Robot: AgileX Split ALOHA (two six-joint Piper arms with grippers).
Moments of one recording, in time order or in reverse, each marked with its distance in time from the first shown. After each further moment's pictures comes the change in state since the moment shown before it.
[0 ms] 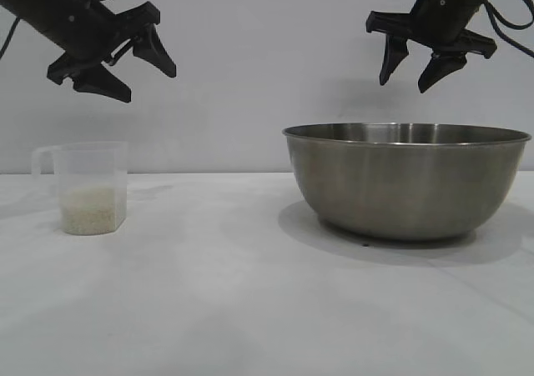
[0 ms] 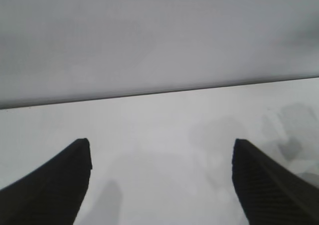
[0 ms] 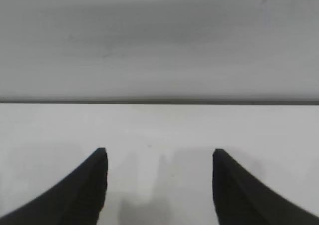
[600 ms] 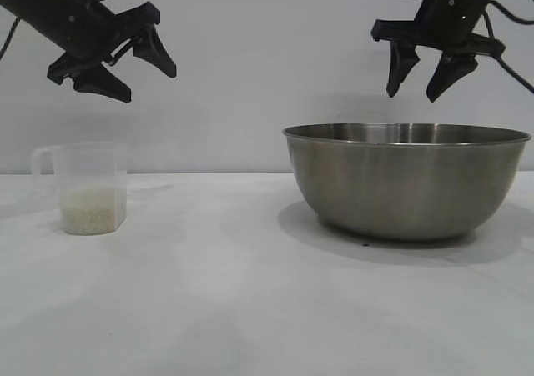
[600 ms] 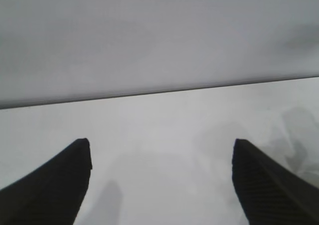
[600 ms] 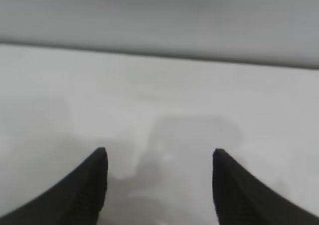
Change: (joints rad) left arm 0.000 0.000 0.000 0.000 0.000 0.000; right arm 0.000 -0.106 -0.002 -0.108 0.454 -0.029
